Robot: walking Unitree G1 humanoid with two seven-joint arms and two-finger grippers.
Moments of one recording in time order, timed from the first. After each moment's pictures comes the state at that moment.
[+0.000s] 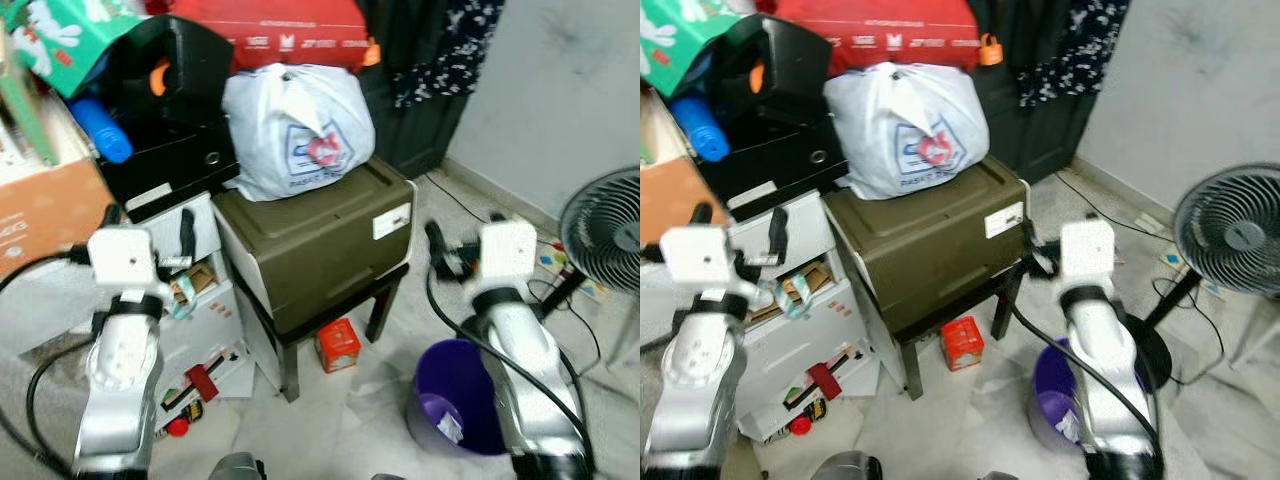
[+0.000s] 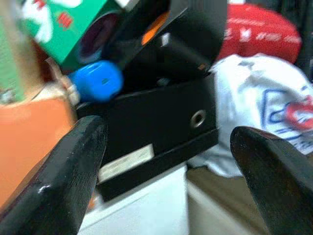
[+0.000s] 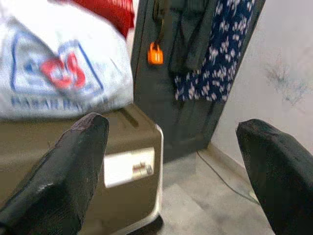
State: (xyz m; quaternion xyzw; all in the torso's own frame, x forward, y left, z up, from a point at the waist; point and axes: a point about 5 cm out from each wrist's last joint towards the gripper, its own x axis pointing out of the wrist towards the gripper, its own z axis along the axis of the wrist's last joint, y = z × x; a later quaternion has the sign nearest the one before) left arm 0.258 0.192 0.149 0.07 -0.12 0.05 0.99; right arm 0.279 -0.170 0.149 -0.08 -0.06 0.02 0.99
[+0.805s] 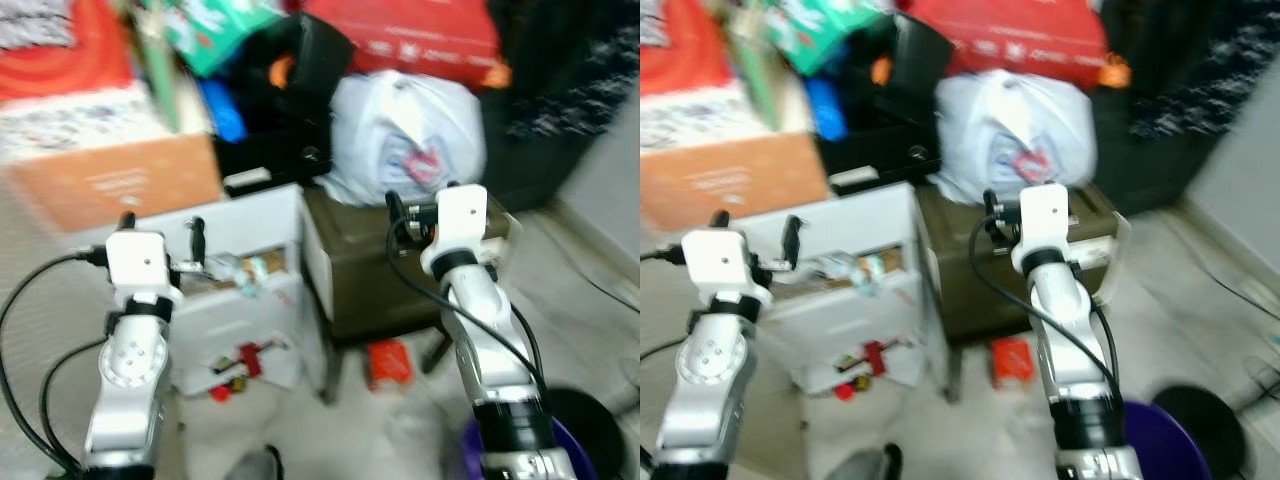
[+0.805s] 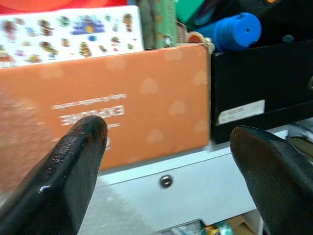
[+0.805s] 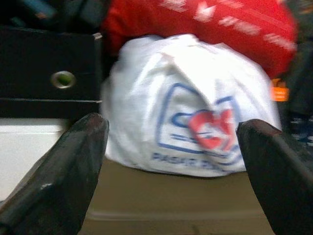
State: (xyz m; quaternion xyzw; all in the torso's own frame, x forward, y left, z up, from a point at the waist) left arm 0.263 0.182 0.135 0.07 -0.09 0.03 0.99; right arm 0.312 -0.142 0.154 -0.07 -0.06 0.05 0.99
